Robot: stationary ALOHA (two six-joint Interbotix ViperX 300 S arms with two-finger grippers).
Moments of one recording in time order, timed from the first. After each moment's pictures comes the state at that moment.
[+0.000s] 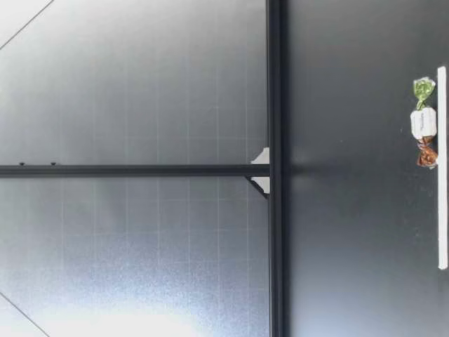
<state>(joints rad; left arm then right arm) 0.00 -0.96 1.17 0.00 -0.30 0.00 0.00 -0.96 1.17 0.00 -0.30 0.00</state>
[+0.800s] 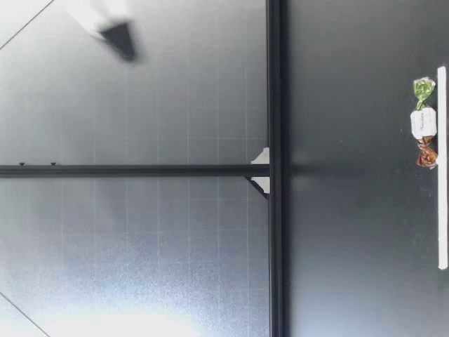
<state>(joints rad) 0.02 -0.89 1.19 0.00 -0.36 0.01 -0.08 -0.42 0.87 0.00 0.08 0.01</state>
